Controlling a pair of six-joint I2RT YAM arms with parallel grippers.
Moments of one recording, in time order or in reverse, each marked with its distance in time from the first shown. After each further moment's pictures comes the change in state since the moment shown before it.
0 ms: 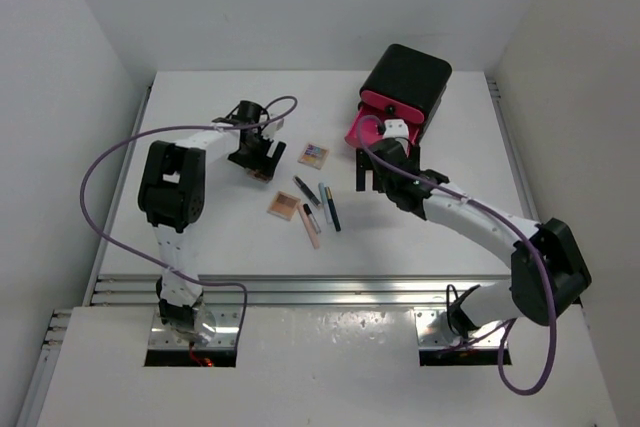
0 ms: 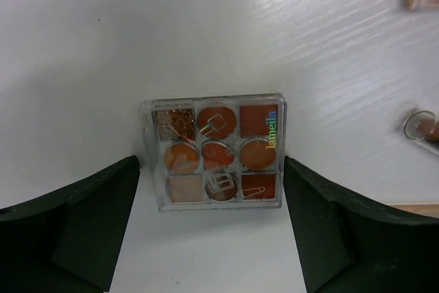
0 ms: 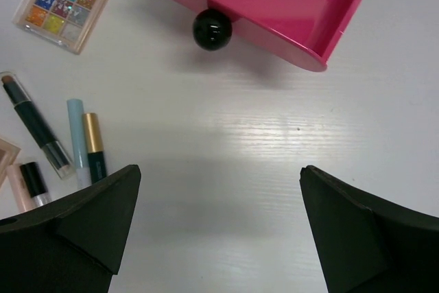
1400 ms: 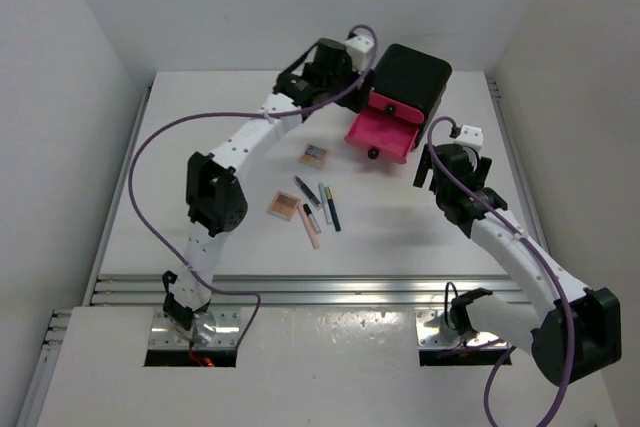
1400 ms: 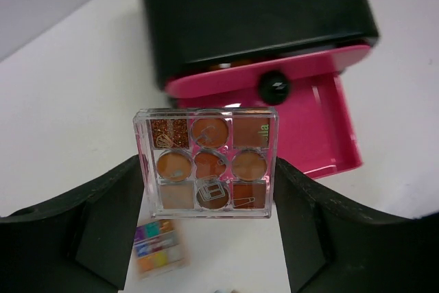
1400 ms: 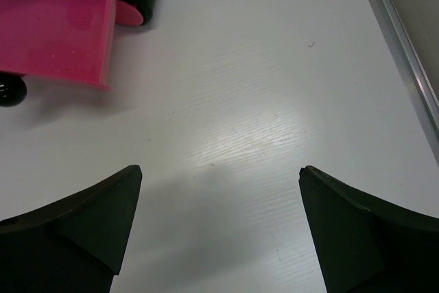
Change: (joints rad) left arm -0.346 0.148 0.826 -0.016 -0.008 -0.165; right arm -0.295 -0.338 -0.179 -0.081 0.111 -0.012
